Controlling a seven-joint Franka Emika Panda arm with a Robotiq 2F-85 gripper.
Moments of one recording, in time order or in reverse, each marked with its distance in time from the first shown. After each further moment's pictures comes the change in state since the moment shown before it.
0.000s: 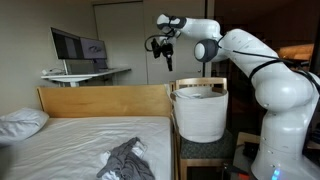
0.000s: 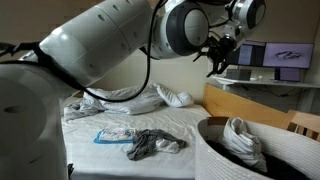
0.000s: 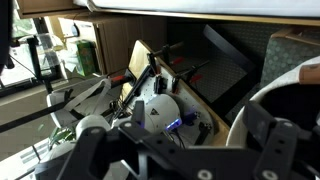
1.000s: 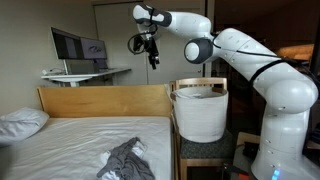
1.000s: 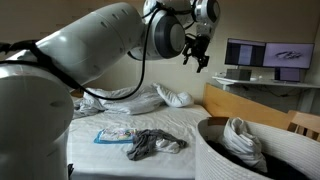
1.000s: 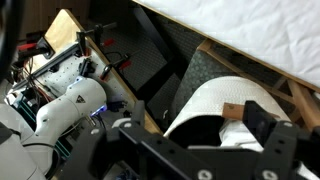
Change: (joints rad) arm 0.274 0.007 -0.004 0.136 -0.353 0.155 -0.315
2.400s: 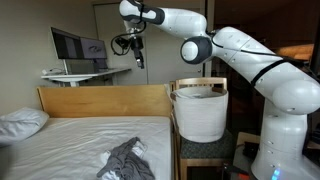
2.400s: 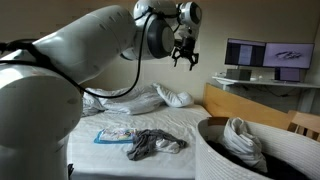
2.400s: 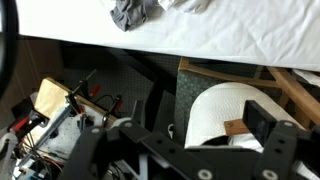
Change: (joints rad) arm 0.140 -0.001 -0.014 -0.003 -0.027 0.177 0.429
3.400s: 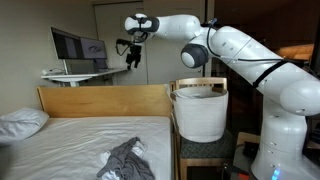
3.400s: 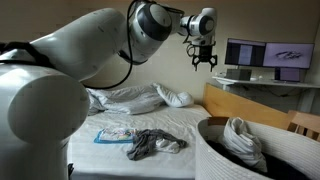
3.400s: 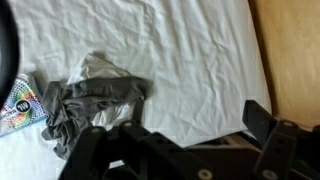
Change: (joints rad) arm 0.141 0.010 -0.624 -0.272 0.554 0.698 0.084
